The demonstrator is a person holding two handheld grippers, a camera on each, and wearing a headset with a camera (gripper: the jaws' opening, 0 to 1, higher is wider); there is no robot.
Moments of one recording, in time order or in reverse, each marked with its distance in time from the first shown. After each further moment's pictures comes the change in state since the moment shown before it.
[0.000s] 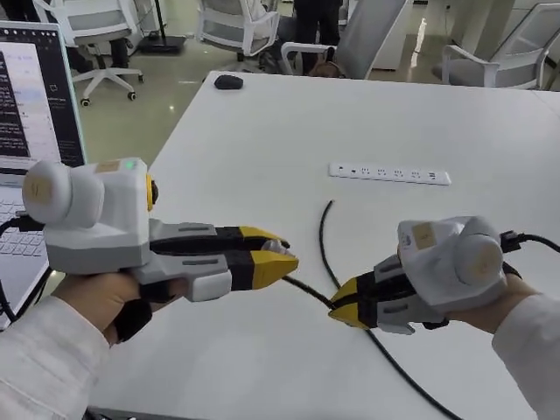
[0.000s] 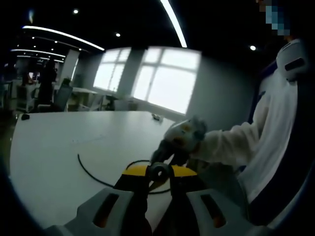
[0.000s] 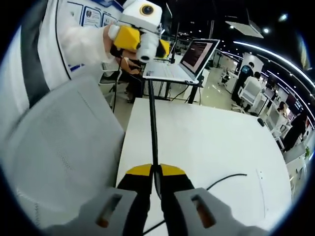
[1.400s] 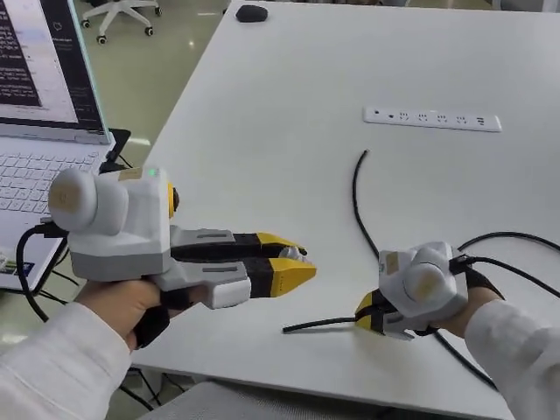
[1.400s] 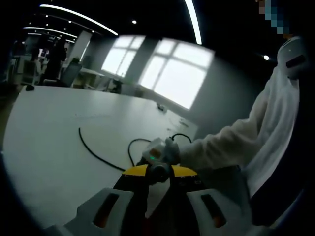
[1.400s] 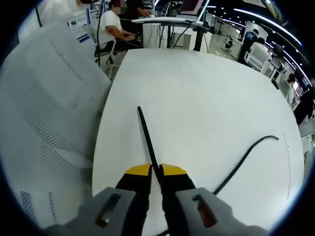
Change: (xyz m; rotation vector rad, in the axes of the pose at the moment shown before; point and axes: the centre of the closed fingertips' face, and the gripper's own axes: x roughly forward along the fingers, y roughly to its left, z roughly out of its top) left arm 0.000 0.027 -0.054 -0.159 0.077 0.016; right arm 0.090 0.007 -0.118 0.116 0.267 0.072
